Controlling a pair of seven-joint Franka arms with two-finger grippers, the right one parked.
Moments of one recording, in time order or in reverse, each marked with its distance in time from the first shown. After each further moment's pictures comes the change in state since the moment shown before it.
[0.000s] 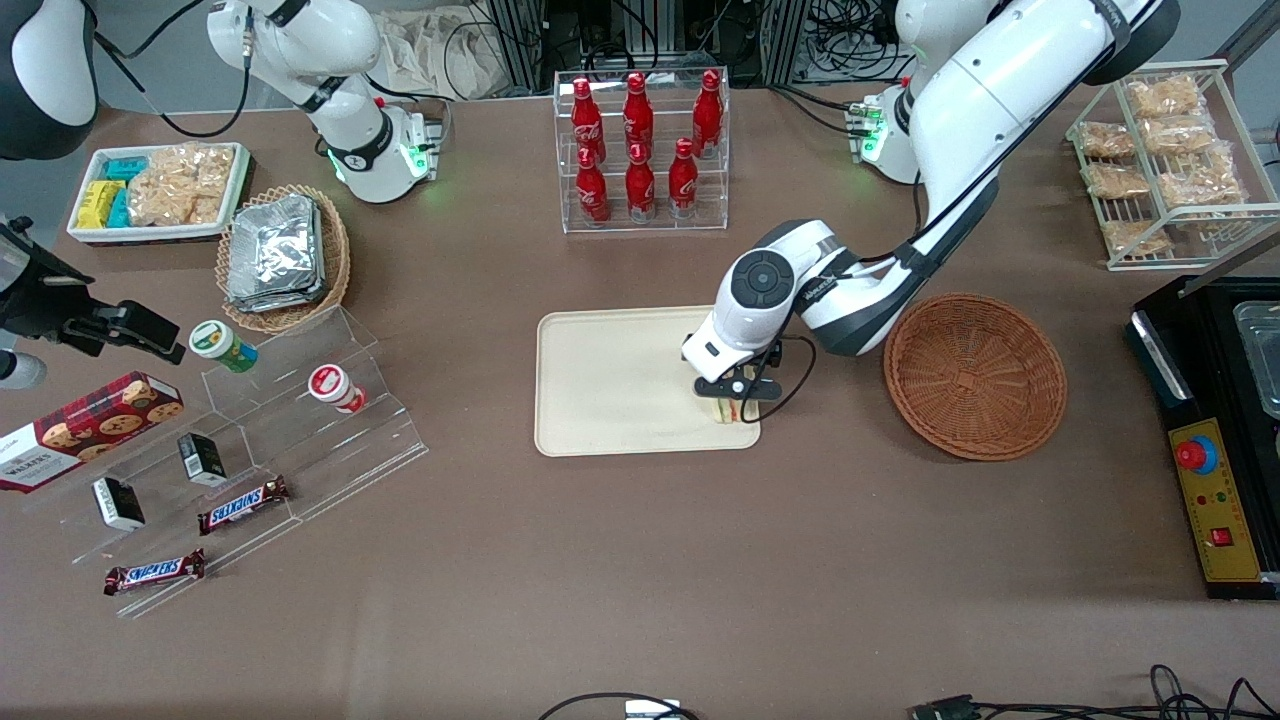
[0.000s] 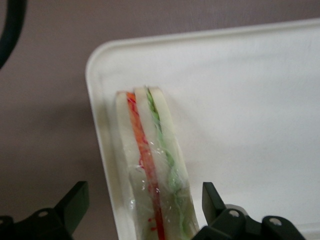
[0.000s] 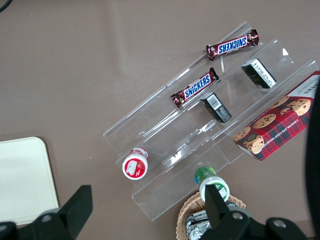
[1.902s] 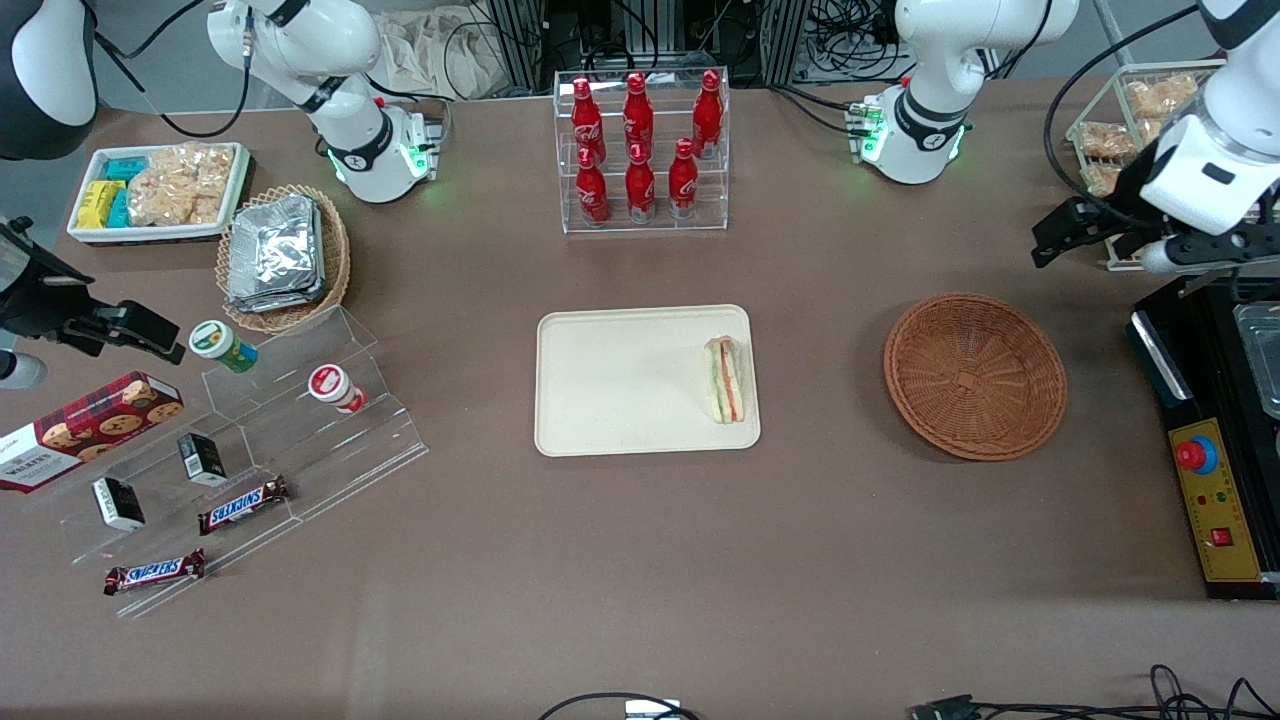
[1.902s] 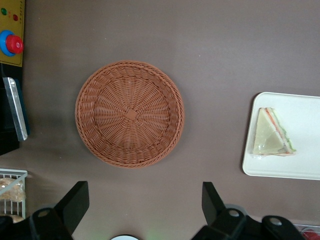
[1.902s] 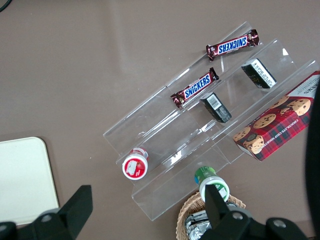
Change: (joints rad) arm -0.100 -0.816 0.785 0.007 -0.479 -0.573 0.707
